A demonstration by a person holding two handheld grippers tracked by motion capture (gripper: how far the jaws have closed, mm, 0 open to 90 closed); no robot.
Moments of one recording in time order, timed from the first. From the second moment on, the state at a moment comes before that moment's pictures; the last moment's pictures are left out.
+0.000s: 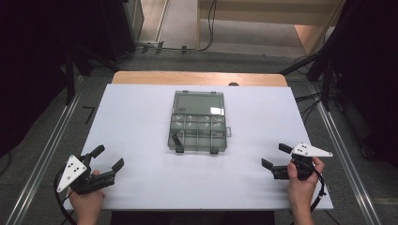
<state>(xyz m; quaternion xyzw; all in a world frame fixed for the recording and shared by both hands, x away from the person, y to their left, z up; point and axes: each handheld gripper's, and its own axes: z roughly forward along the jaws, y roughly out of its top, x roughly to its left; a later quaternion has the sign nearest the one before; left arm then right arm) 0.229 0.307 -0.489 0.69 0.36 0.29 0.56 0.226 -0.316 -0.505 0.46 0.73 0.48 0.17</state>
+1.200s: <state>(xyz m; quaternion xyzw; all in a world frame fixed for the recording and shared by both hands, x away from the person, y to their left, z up) 0.229 0.305 -0.489 0.69 0.36 0.29 0.55 0.211 -0.341 -0.519 0.47 0.69 0.52 0.19</state>
